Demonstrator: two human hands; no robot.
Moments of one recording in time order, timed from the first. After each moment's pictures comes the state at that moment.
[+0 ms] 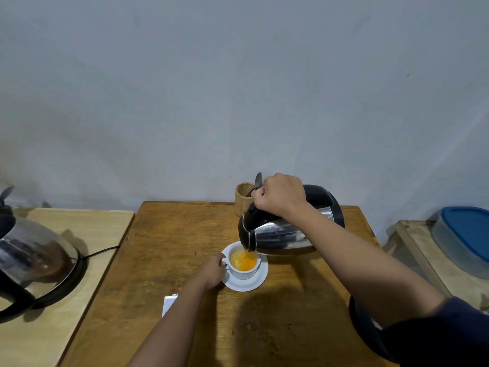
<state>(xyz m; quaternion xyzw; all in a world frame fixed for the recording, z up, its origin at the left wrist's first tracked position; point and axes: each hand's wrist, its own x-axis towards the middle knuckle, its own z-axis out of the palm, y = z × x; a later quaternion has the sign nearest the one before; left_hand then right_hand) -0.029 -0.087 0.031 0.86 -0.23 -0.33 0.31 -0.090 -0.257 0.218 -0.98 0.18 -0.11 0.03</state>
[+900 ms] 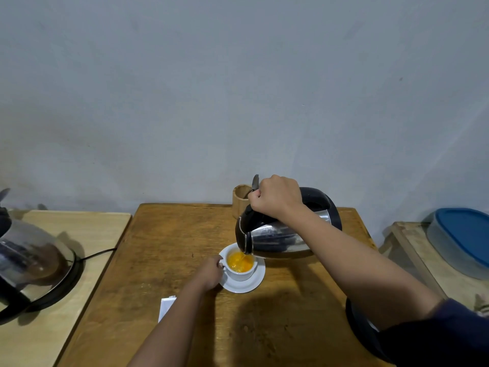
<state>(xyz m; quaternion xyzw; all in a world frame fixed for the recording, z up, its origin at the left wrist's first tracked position) -0.033 -0.087 0.036 0.87 -0.21 -0.33 0.31 -0.092 -0.254 0.220 -0.98 0.18 -0.11 0.04</state>
